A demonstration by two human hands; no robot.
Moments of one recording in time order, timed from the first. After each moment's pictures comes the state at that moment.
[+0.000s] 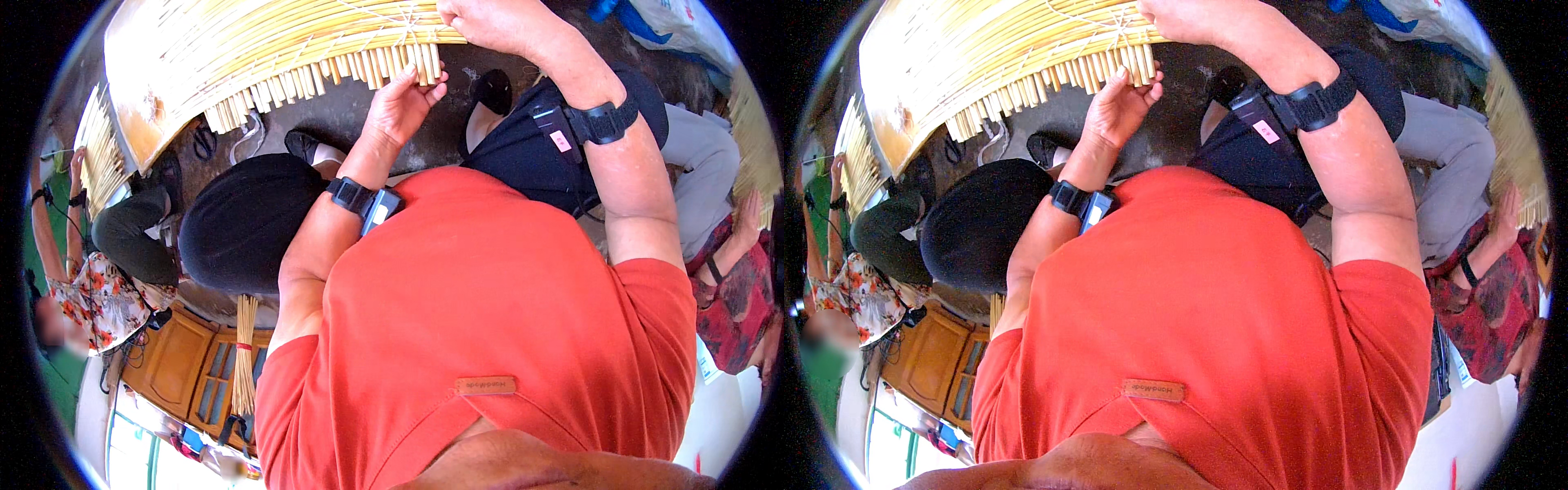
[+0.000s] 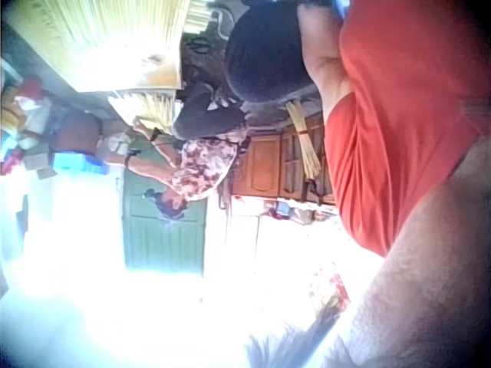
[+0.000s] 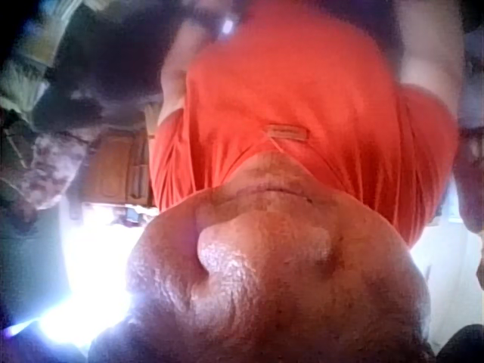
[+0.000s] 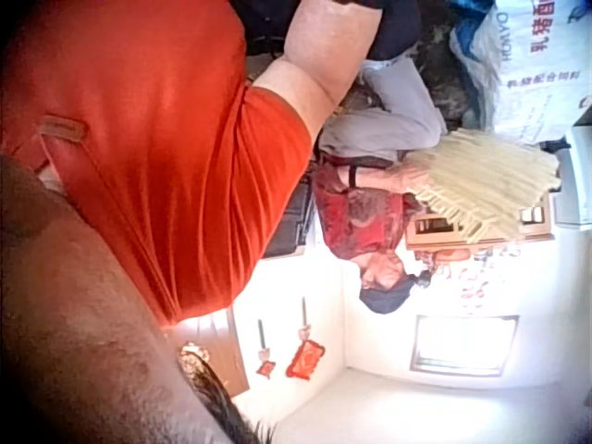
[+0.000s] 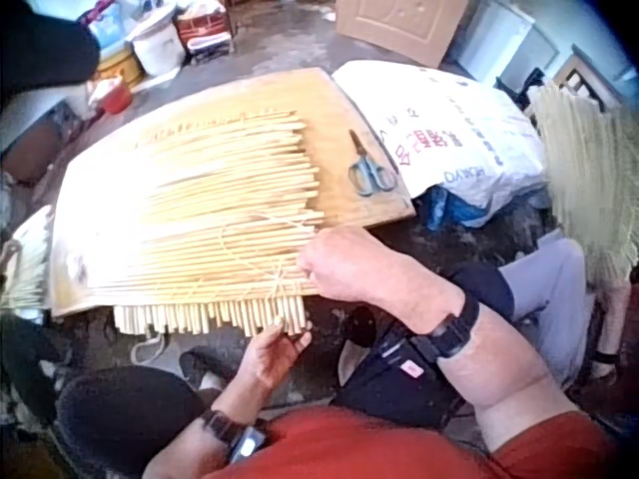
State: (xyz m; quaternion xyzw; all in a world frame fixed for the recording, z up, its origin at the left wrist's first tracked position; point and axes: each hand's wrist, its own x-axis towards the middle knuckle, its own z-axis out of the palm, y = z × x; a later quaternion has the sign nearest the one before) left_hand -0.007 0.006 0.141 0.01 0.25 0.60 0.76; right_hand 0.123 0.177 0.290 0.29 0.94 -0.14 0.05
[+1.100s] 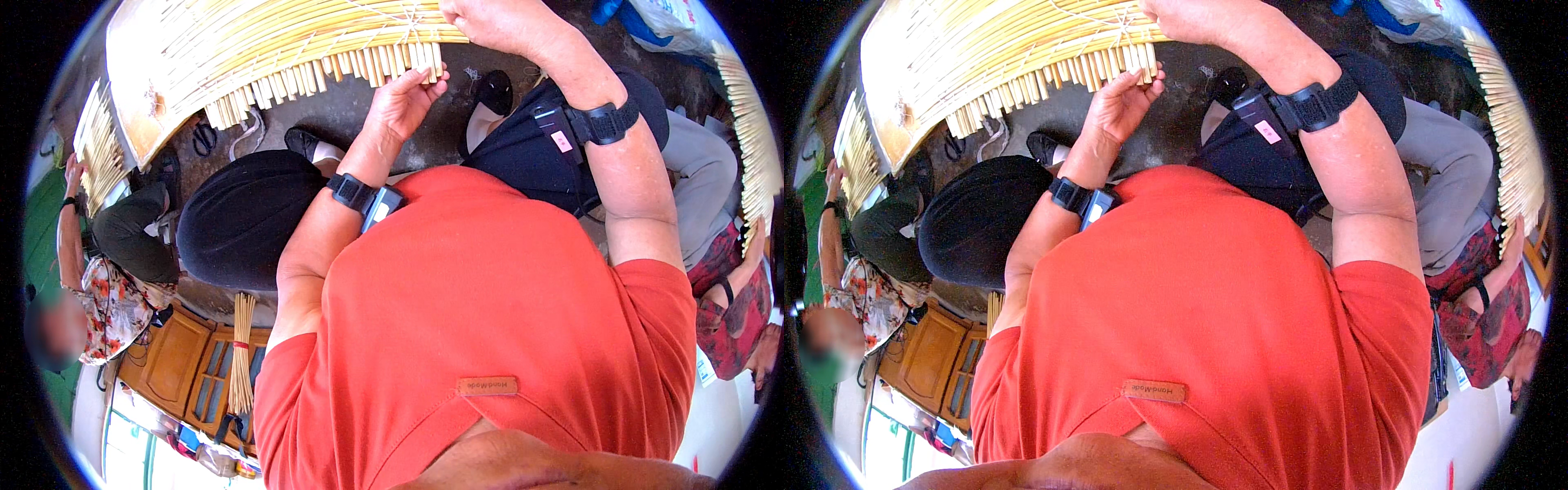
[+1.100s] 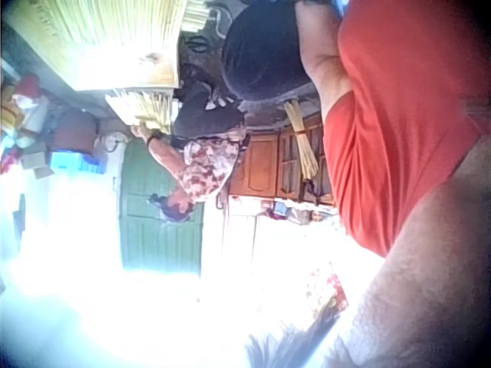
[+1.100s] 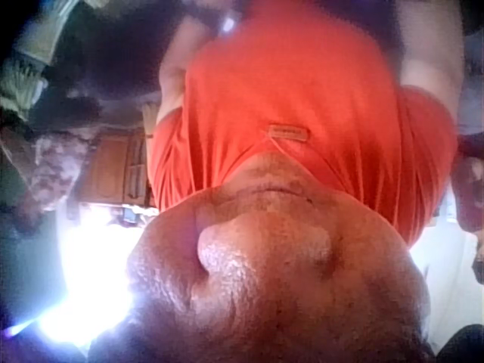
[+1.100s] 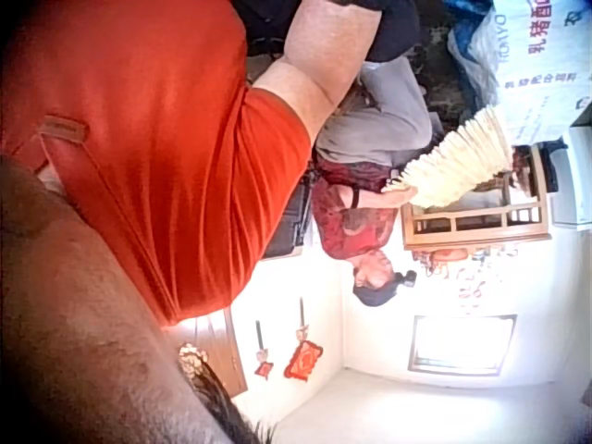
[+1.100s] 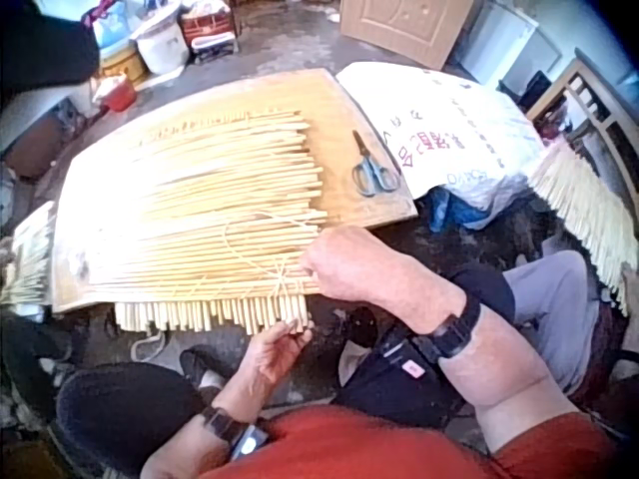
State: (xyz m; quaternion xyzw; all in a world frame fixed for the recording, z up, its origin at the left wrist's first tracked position) left_hand -0.010 0.011 0.141 -0.01 0.28 0.60 0.75; right_hand 0.120 0.176 0.294 0.28 0.94 -0.15 0.07
